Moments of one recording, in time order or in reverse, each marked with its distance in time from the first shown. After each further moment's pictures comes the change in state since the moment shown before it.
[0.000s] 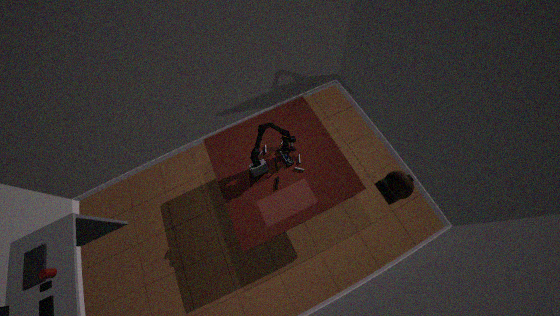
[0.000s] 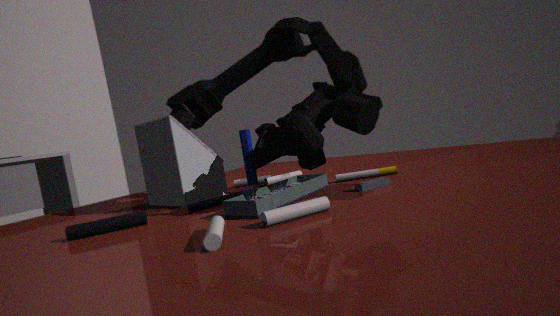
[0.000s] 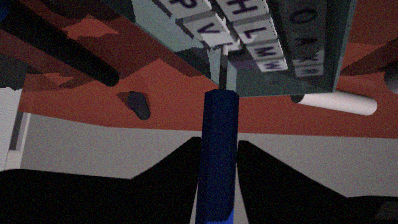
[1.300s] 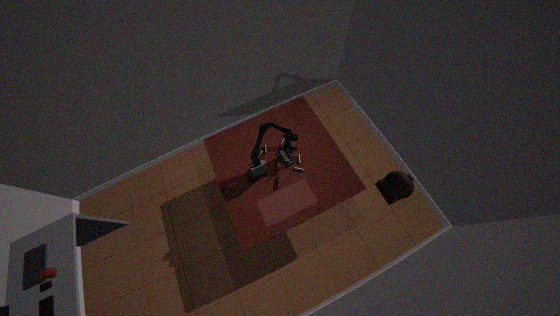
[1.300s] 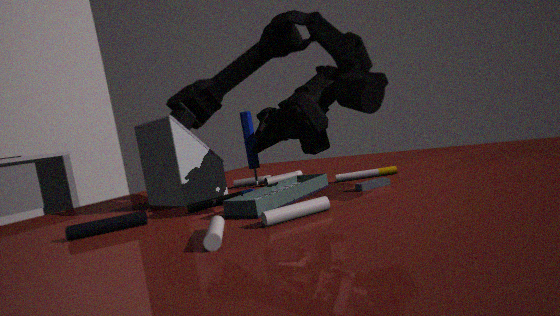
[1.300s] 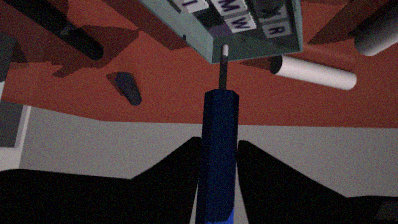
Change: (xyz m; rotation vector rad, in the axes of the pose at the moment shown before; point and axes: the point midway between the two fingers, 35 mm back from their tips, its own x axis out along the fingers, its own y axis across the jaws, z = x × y) arm -0.014 -0.021 -0.024 0.002 -0.001 -0.001
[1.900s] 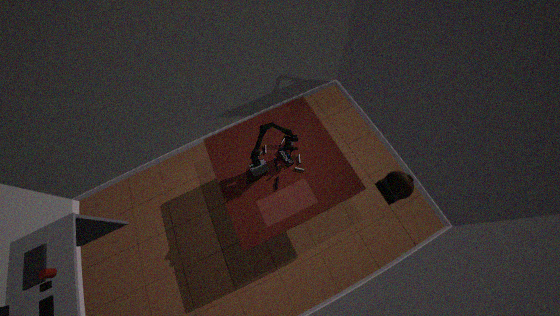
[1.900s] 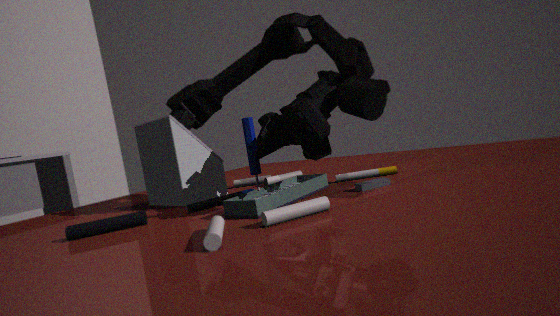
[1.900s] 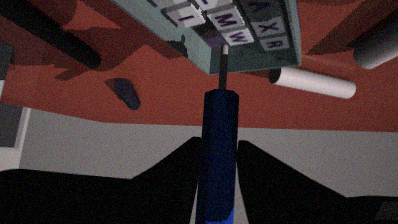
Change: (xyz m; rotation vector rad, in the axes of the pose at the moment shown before) arm 0.004 -0.002 0.009 -0.003 0.002 0.002
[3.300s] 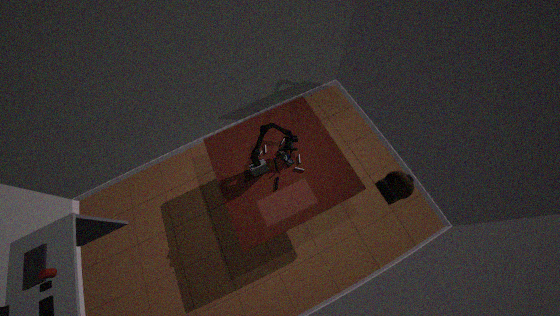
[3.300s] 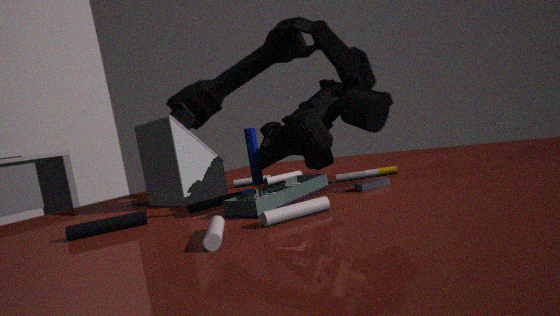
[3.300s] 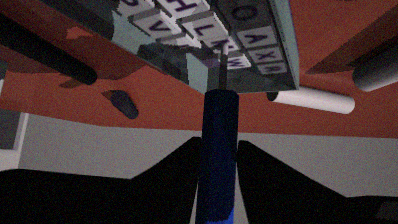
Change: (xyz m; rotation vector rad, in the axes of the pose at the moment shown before) arm 0.008 -0.001 0.015 0.000 0.000 -0.002
